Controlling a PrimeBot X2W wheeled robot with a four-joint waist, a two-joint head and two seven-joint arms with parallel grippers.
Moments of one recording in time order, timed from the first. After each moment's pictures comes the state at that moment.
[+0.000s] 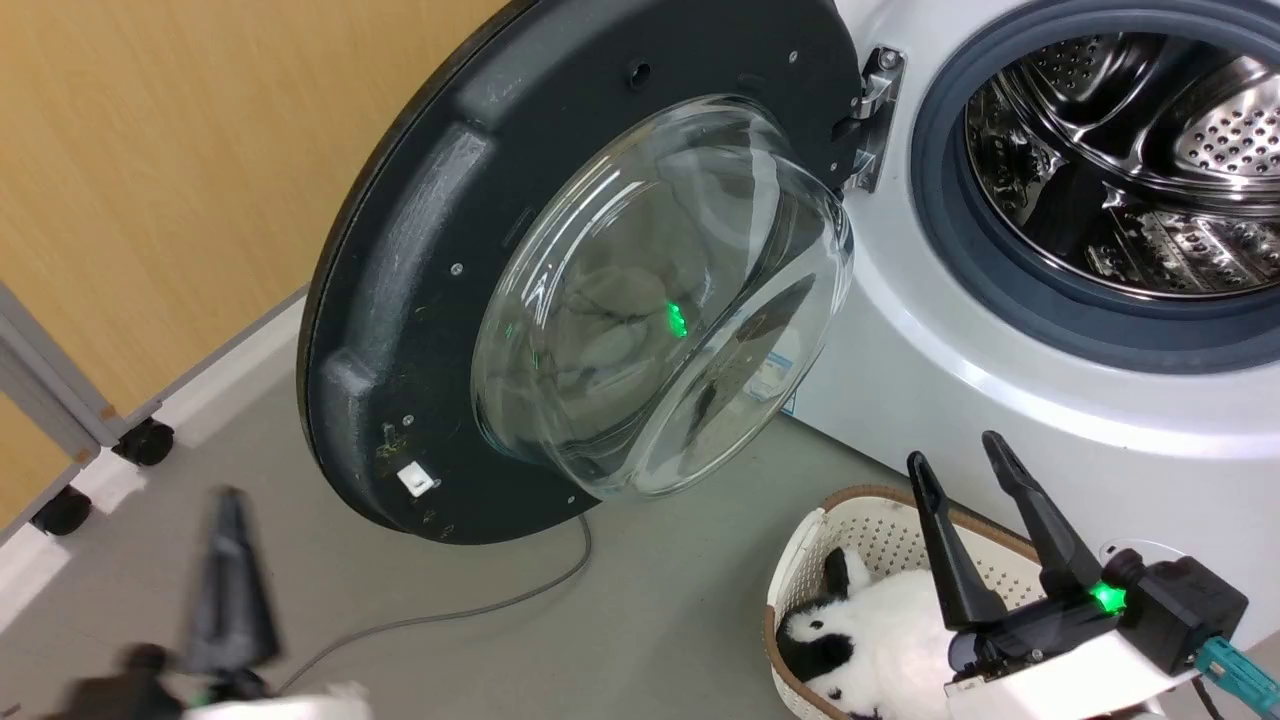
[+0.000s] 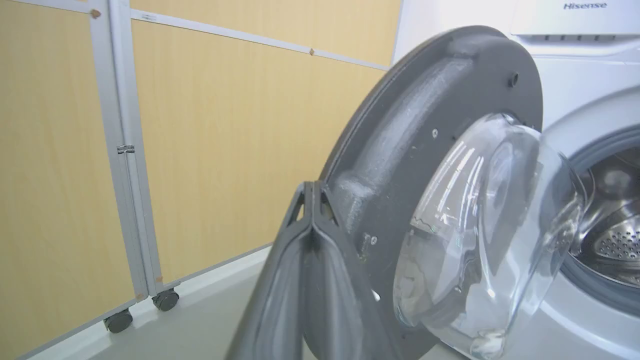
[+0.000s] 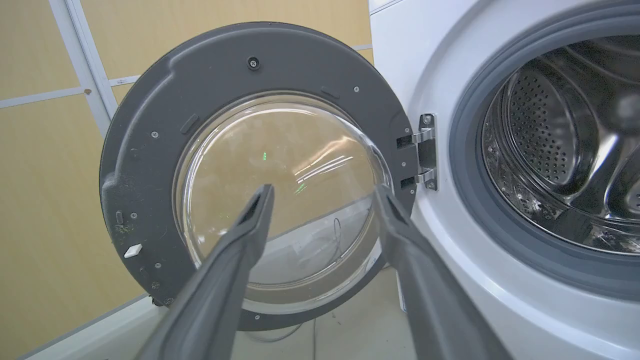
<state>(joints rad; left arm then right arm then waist) 0.15 0.05 0.08 -0.24 -0.18 0.10 -0.26 -0.03 -0.16 0.21 -0.04 0.34 0.13 -0.26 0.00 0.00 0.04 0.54</state>
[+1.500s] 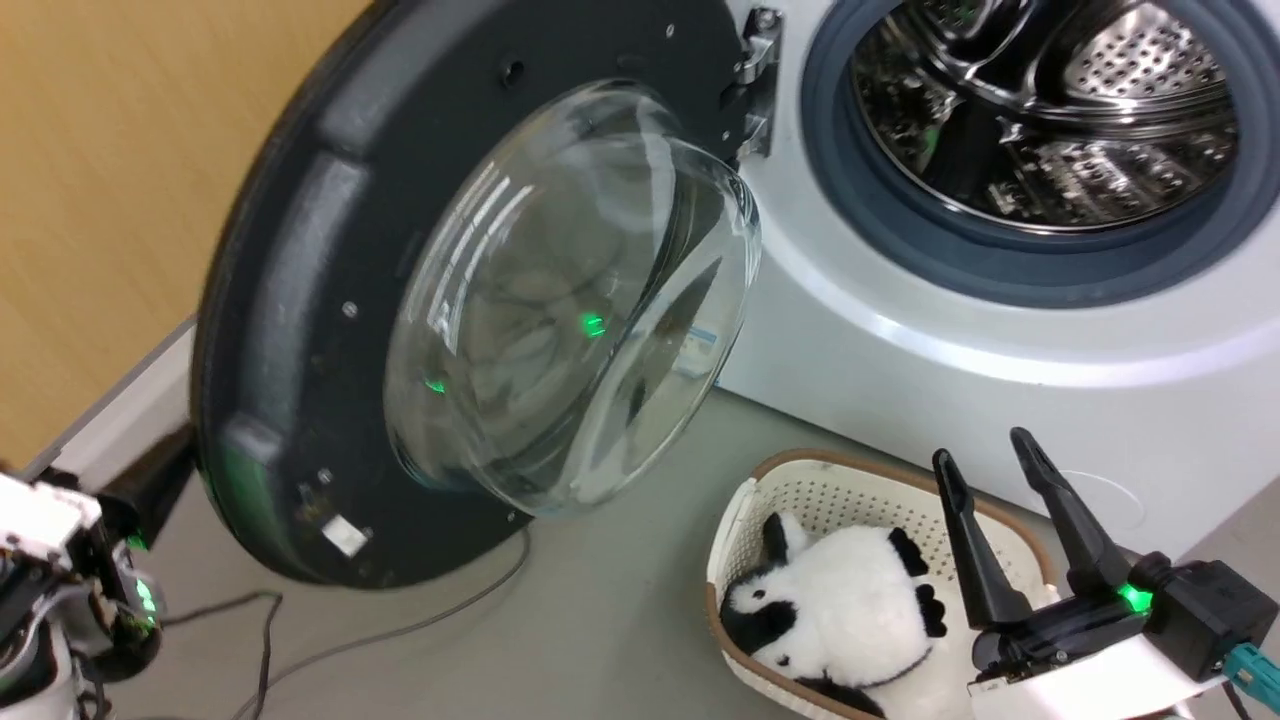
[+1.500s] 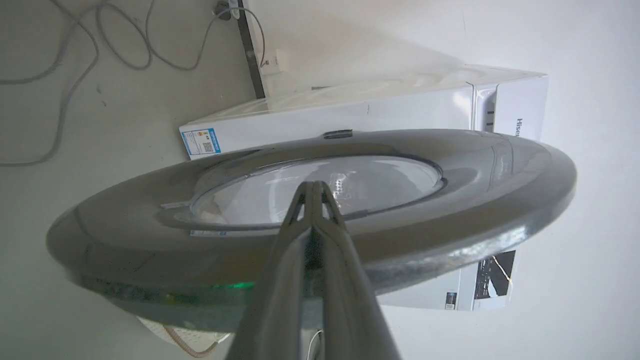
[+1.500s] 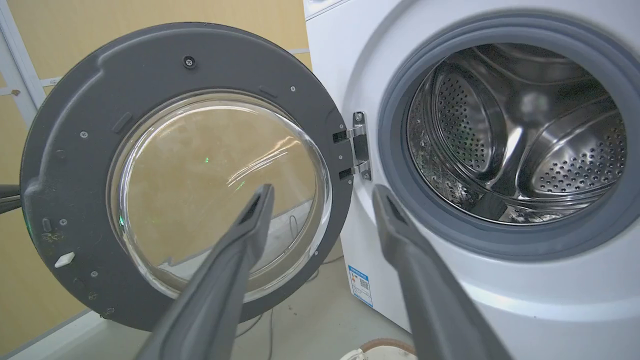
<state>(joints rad) -0.34 0.19 0.49 0.24 -1.31 0.10 0.80 -0.01 -0.19 0.18 -0.08 0.32 0.13 -0.26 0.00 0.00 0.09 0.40</state>
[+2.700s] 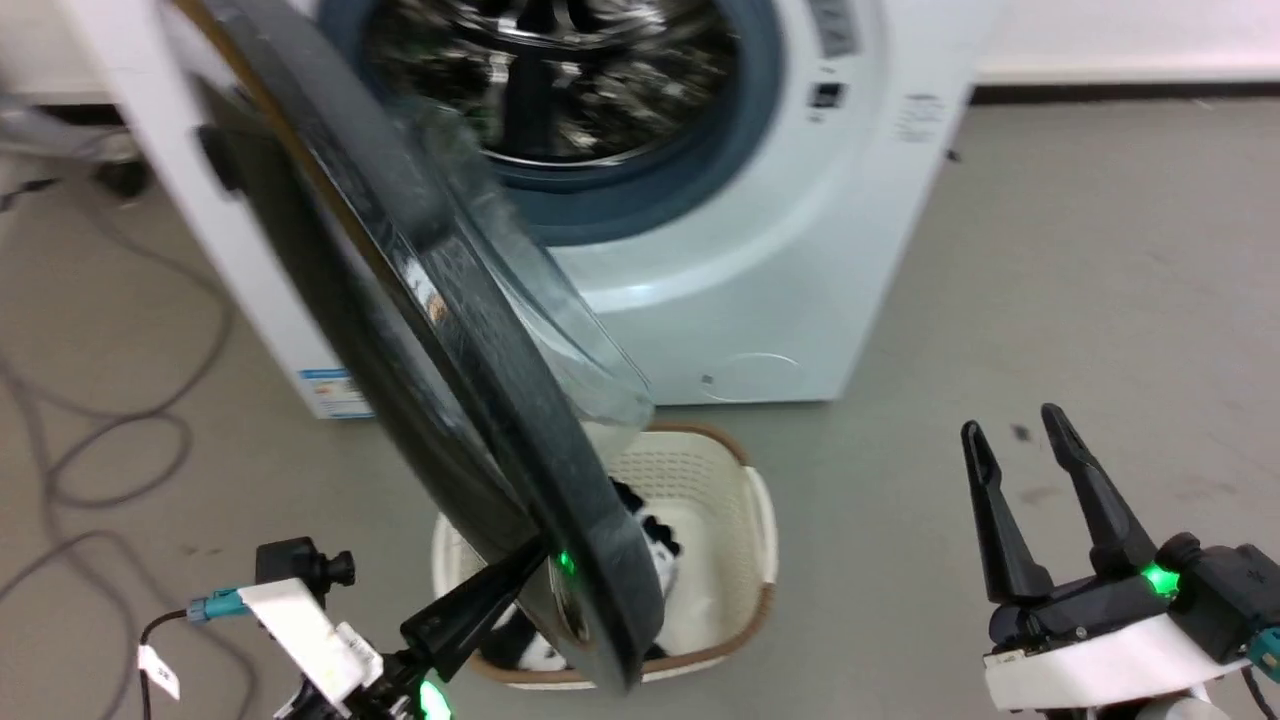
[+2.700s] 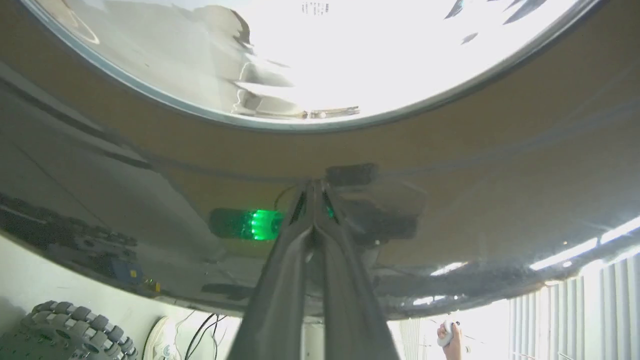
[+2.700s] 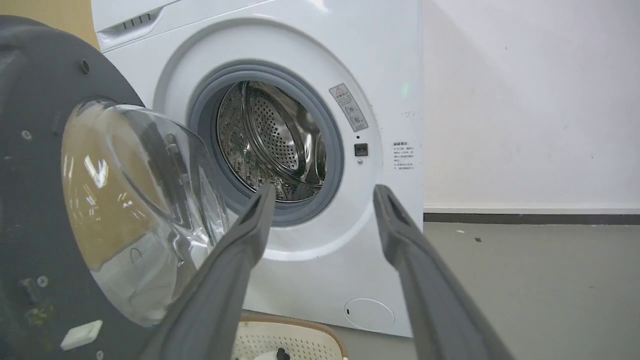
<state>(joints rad) -0.02 0.05 0.07 -0.01 -1.63 0.01 0.83 -0.03 -0.16 0.12 -0.07 0.31 0.13 -0.26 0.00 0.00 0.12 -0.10</state>
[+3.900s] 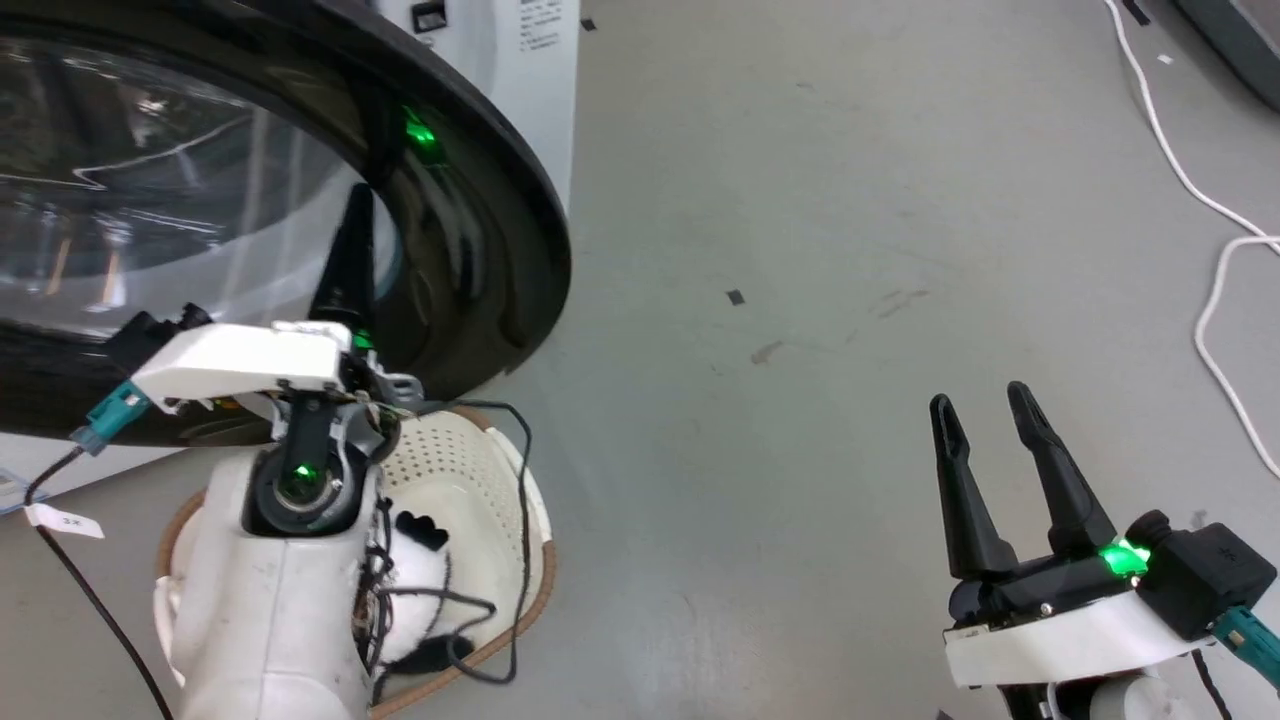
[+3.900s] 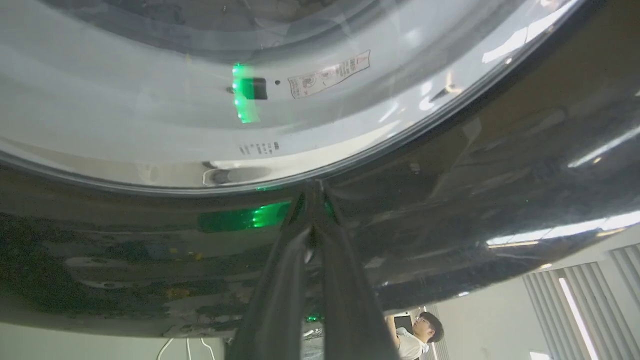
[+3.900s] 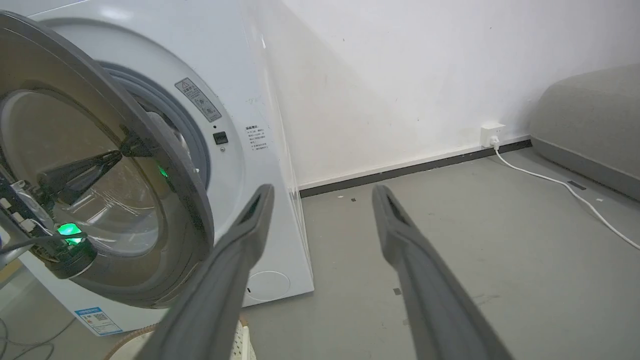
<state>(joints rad) -0.58 0.05 0.04 0.39 -1.48 -0.13 0.03 -0.07 -0.07 0.13 -0.05 0.33 0.13 -0.26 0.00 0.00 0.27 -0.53</state>
